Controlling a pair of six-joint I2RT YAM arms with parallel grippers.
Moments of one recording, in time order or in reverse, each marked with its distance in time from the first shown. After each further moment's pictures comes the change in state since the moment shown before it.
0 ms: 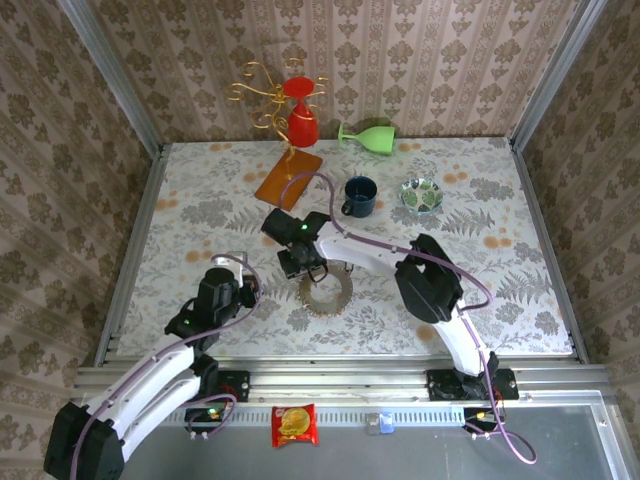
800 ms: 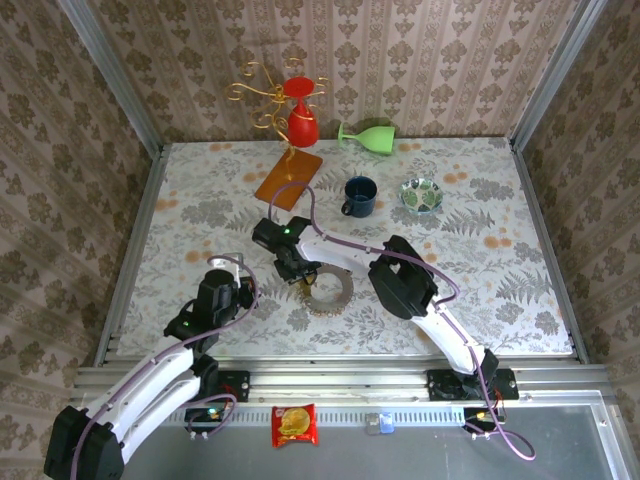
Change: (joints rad) left arm 0.001 -0.017 -0.009 -0.031 -0.027 -0.068; right arm 0.009 0.186 0.172 -0.128 0.066 -0.036
